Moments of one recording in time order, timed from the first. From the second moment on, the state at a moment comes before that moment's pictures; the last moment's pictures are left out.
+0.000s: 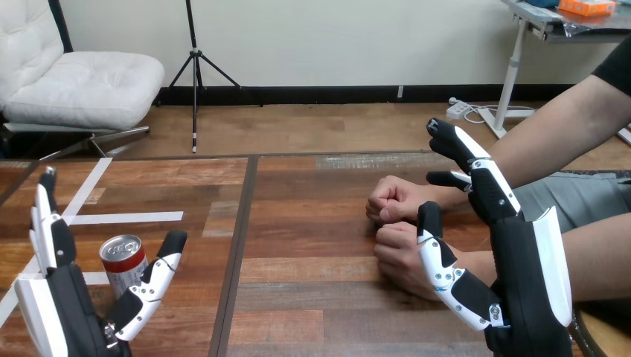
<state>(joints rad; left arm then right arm) 0.24 -0.01 0.21 0.24 0.57 -0.80 0.66 0.35 -0.08 0.07 -0.23 -0.39 -0.69 -0.19</state>
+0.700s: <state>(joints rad) 0.17 0.06 0.17 0.38 0.57 -0.69 0.68 0.35 -0.08 0.07 -0.23 -0.39 -0.68 -0.18</state>
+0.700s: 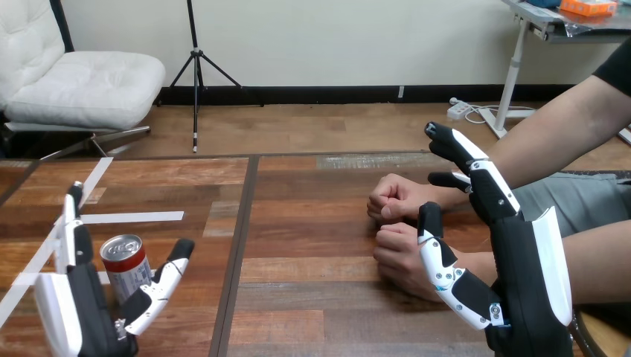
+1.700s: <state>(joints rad) 0.07 0.09 0.11 0.56 0.53 -0.66 0.72 0.35 -0.08 0.06 -0.23 -0.39 -0.68 -0.17</state>
